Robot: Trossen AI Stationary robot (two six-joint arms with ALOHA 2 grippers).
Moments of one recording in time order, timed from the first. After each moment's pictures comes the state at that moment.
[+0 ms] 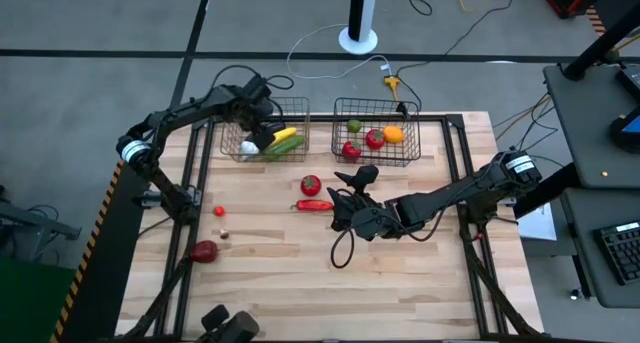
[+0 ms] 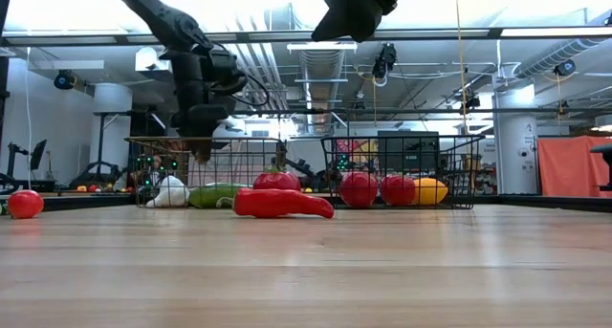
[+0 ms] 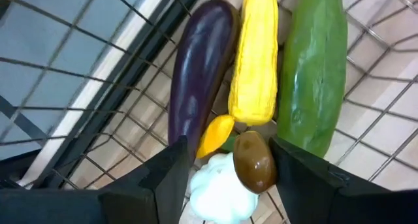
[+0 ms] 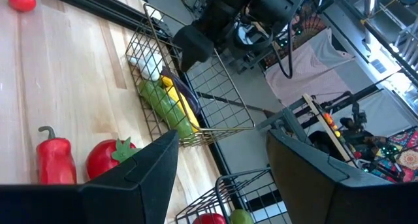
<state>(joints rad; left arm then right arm) 0.82 1.64 1.23 -0.86 -0.07 0.17 0.29 1.66 1.19 -0.03 1.04 -0.34</state>
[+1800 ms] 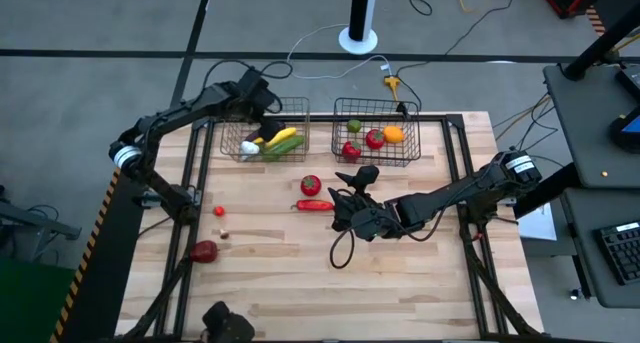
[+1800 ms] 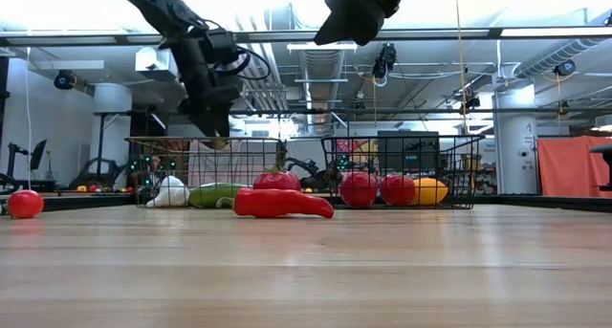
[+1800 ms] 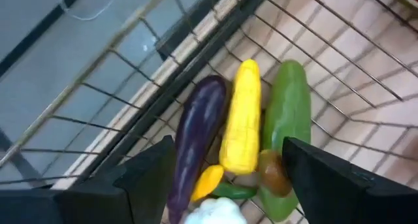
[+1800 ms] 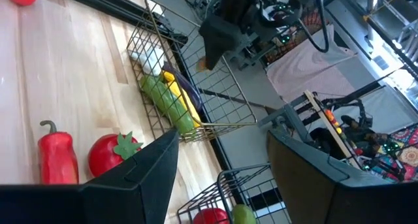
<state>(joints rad) 0.81 1.56 1.25 -0.74 -0.05 0.11 0.29 1.66 1.19 -0.06 1.04 -0.31</state>
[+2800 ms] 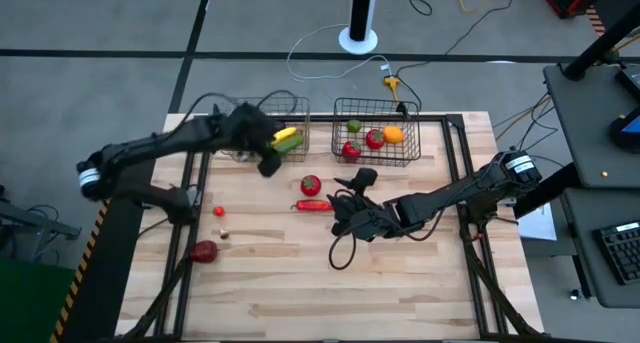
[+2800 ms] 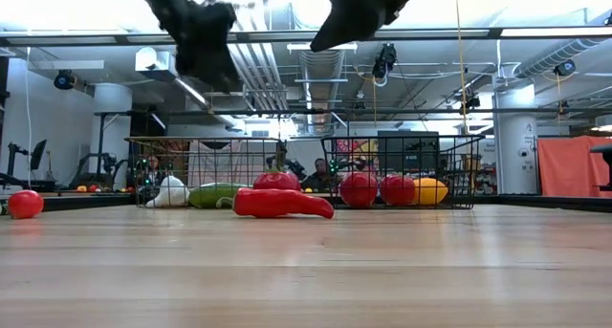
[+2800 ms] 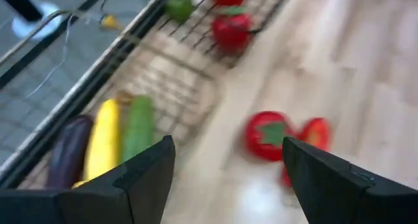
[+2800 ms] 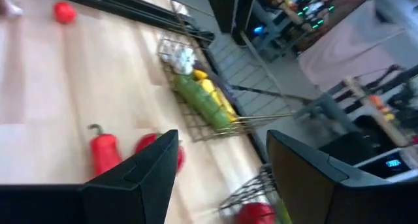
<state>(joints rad) 0.39 1.22 1.09 -0.67 -0.05 -0.11 0.29 1.66 1.19 -0.12 0.93 -0.12</state>
